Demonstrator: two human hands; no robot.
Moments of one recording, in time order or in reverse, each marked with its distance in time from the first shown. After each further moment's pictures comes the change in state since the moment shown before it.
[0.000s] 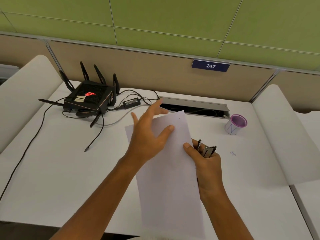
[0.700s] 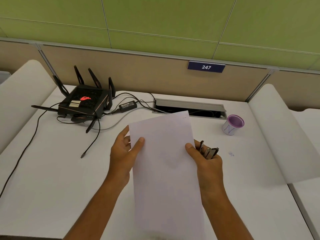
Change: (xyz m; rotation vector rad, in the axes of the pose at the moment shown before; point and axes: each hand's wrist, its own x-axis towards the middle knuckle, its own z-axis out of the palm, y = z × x) left_hand -0.026 -0.048 -0.017 -0.476 0.198 -0.545; right_hand 0.009 -0.002 0.001 0.044 0.070 -0.030
